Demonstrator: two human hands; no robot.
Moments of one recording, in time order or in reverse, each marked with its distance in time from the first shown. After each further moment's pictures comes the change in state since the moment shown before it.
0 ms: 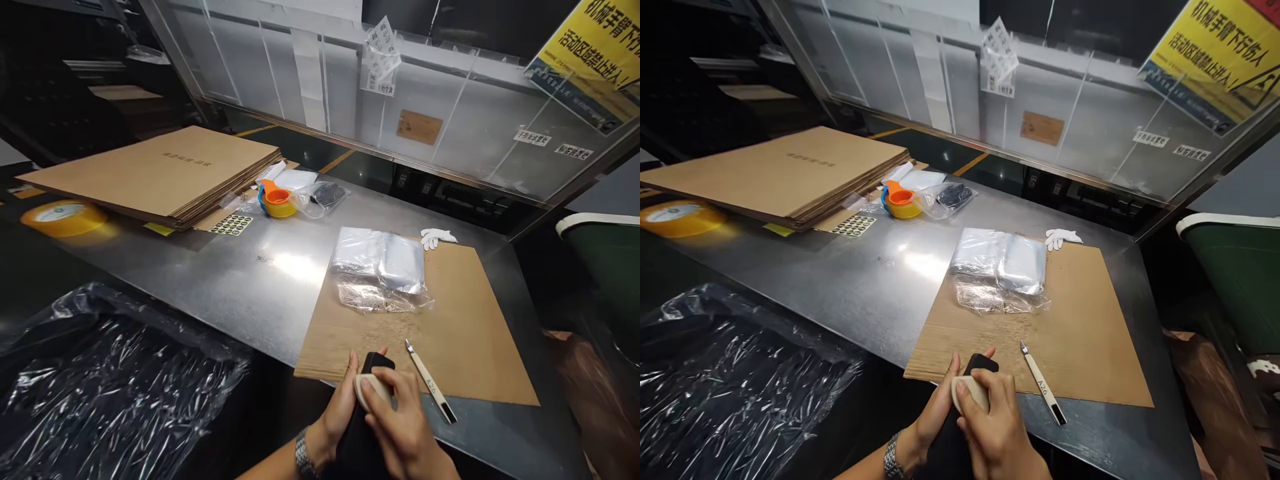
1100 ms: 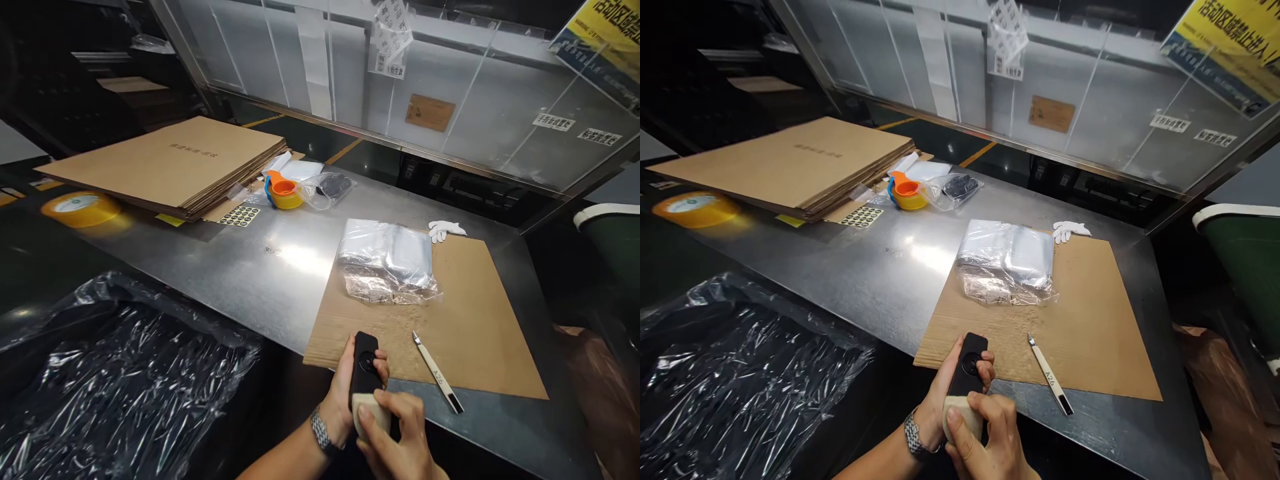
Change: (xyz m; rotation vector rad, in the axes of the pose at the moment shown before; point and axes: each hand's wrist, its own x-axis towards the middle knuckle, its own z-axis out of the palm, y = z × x) left_hand 0.009 0.023 0.001 -0.534 0.160 -0.124; right_hand -0.034 -0.025 0.039 -0.164 0.146 -0.072
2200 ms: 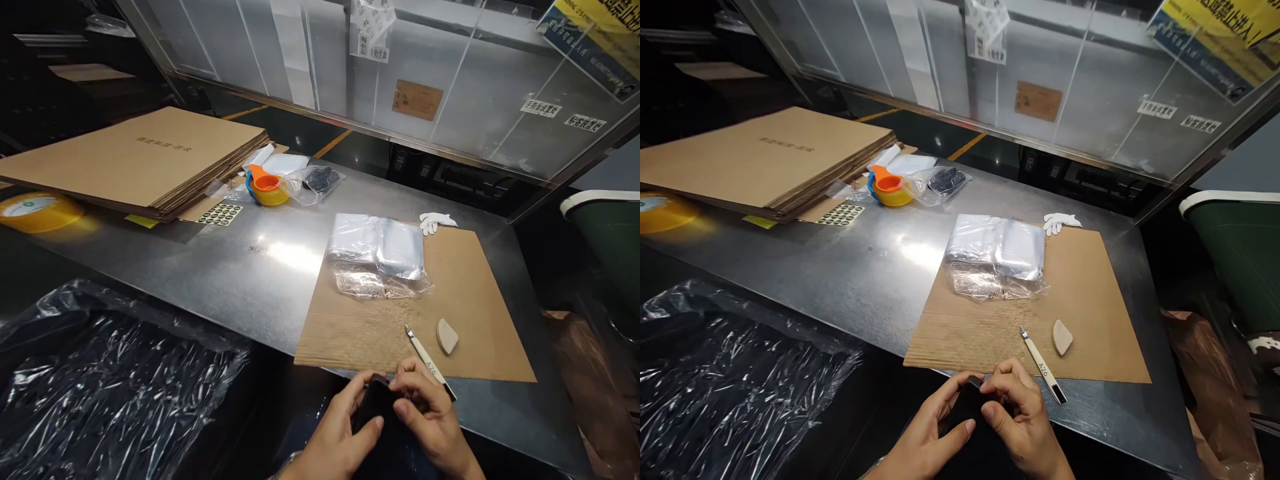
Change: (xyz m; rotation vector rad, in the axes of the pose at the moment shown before) left_hand -0.056 -0.029 -0.011 1.247 -0.137 0.528; right_hand 0.021 0.031 -0.041 0.757 -0.155 0.615
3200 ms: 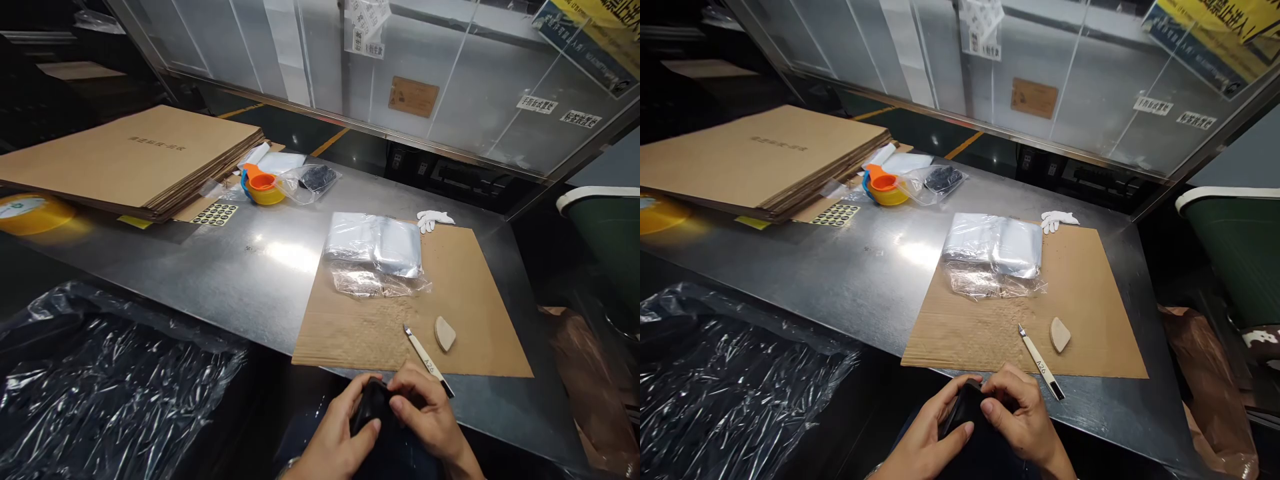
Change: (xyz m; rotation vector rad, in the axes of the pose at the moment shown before) left_hand -0.002 -0.016 0.000 0.041 -0.052 0.019; right_hand -0.003 0.009 -0.003 0.006 -0.041 0.037
